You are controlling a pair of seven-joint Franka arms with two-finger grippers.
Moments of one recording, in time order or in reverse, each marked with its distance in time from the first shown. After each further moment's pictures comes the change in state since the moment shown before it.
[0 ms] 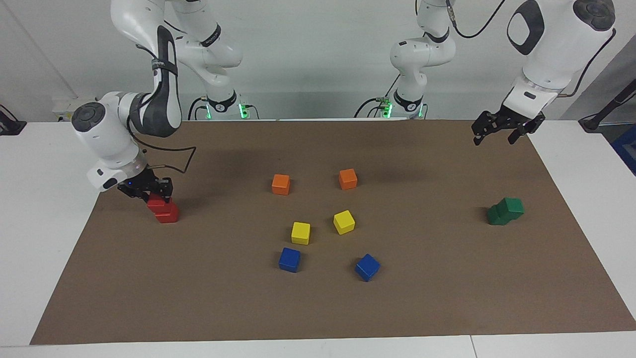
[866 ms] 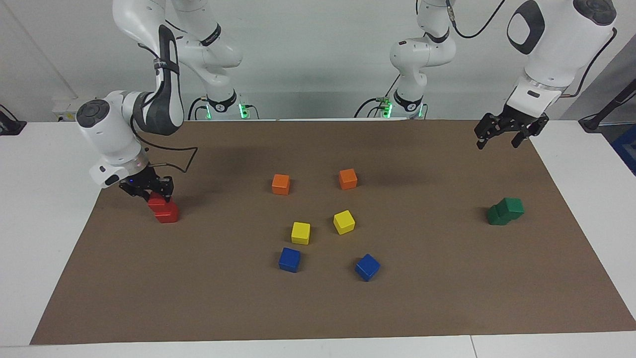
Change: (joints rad) left arm -0.016 0.000 0.017 -0.001 0.000 0.068 -0.040; right arm -0.002 -0.029 0.001 -0.060 0.000 0.066 -0.008
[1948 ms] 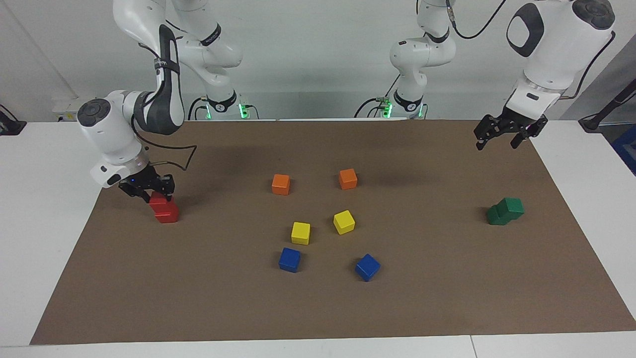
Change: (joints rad) left arm 0.000 0.000 0.004 -0.013 0.000 0.001 0.027; right arm 0.000 -0.003 0.000 -0.010 0.000 0.017 -0.052
